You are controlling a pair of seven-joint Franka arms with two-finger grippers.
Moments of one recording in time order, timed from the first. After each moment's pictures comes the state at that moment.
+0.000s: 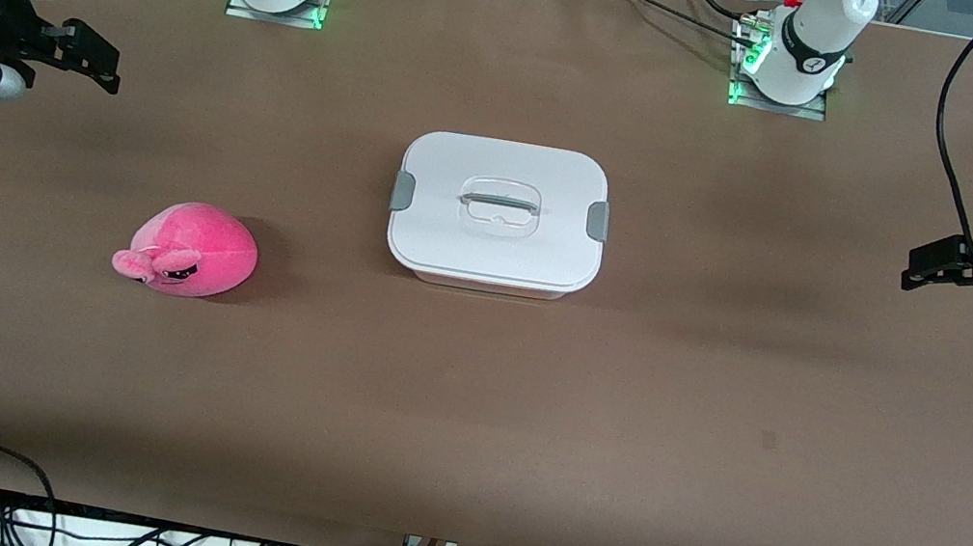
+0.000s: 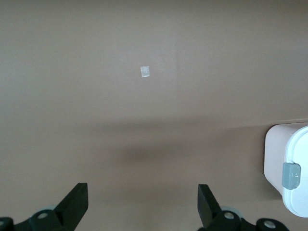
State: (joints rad) left arm -0.08 0.18 0.07 -1.41 -0.04 1.54 0.01; right arm 0.13 0.04 -0.04 -1.56 0.01 1.50 -0.01
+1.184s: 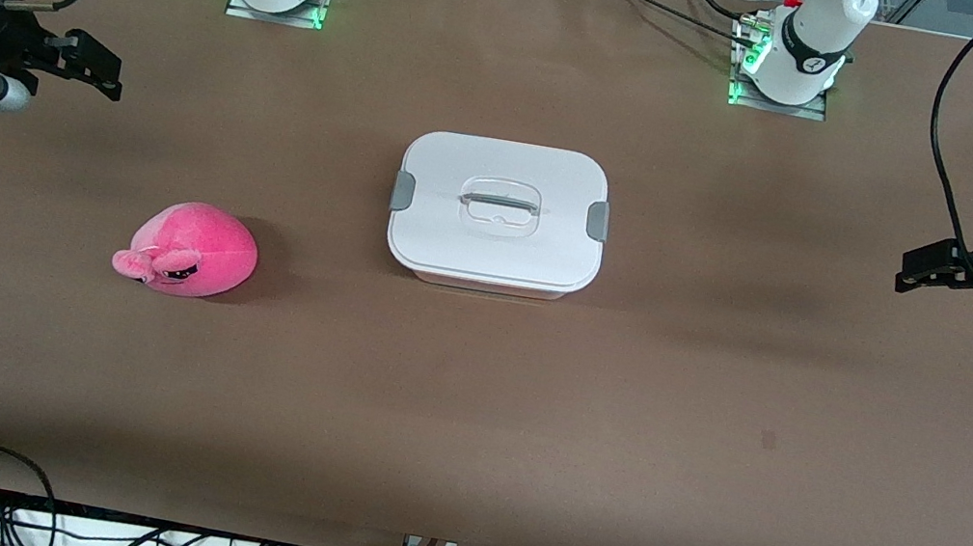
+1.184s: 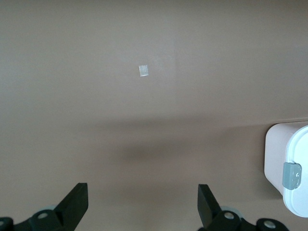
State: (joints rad) left arm -0.08 0.20 0.06 -1.41 -0.04 1.54 0.01; right arm 0.13 0.06 -0.04 -1.57 0.01 1.52 -0.02
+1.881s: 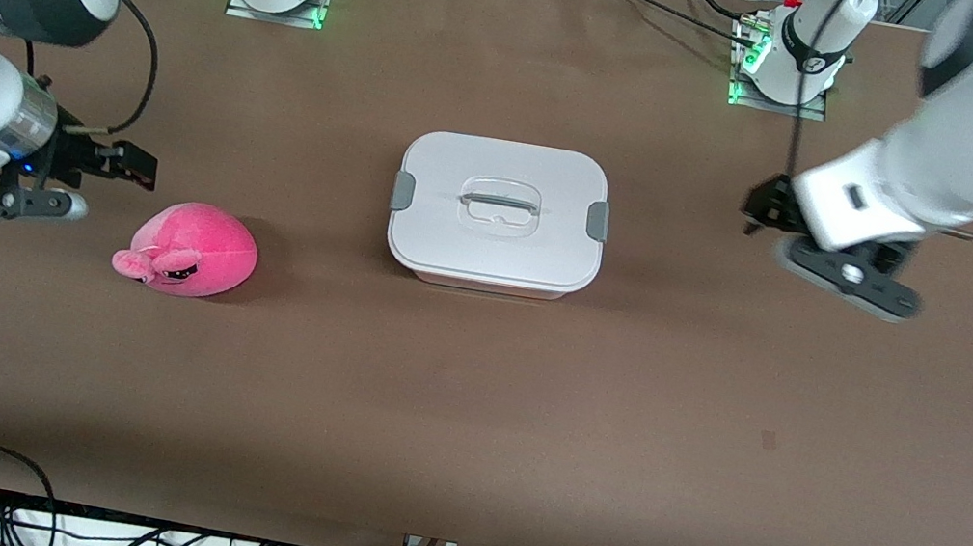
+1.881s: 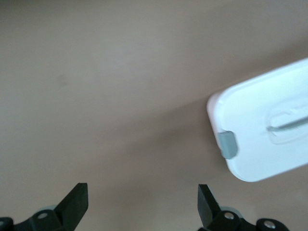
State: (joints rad) left arm -0.29 0.23 -0.07 -1.41 -0.05 1.55 0.01; right arm 0.12 0.25 -0.04 -1.63 0.01 1.78 -0.05
